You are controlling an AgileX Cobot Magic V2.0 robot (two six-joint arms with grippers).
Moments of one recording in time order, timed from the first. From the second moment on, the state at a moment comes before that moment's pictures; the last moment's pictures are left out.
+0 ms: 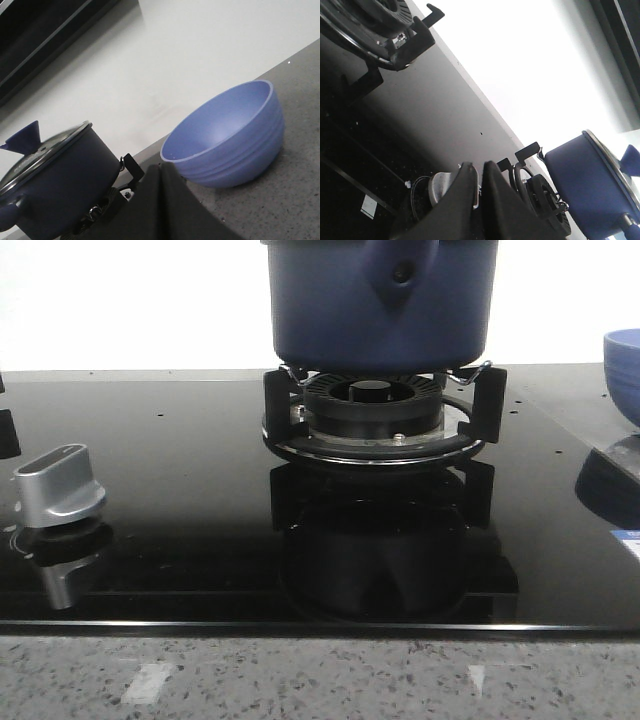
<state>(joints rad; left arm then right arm) -0.03 -0.01 0.00 -0.97 0.21 0.01 0.00 -0.01 0.01 0.44 -0.08 0.15</state>
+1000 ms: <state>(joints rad) -0.03 -0.01 -0.05 -1.06 0.13 0.53 0.00 -0.01 0.01 0.45 -0.10 0.15</state>
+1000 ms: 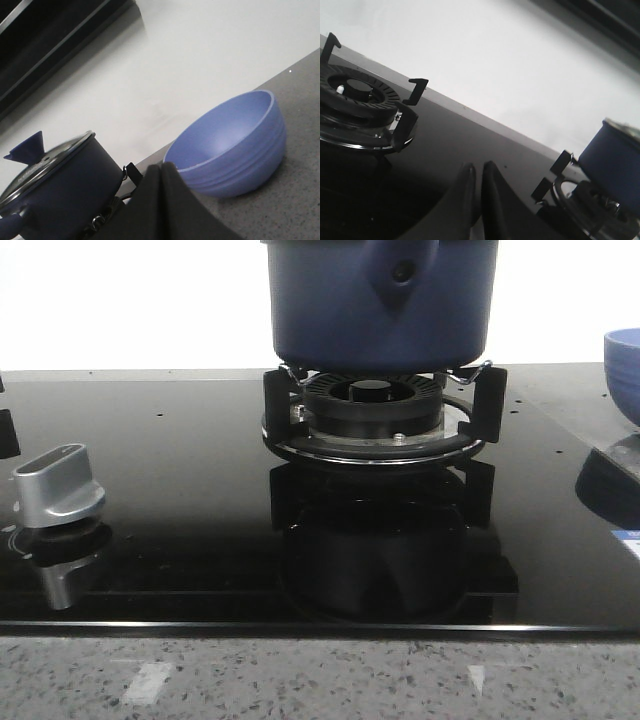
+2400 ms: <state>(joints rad) -0.08 0.52 -0.51 -1.02 0.45 0.94 0.00 0.22 -0.42 -0.13 0.35 0.15</state>
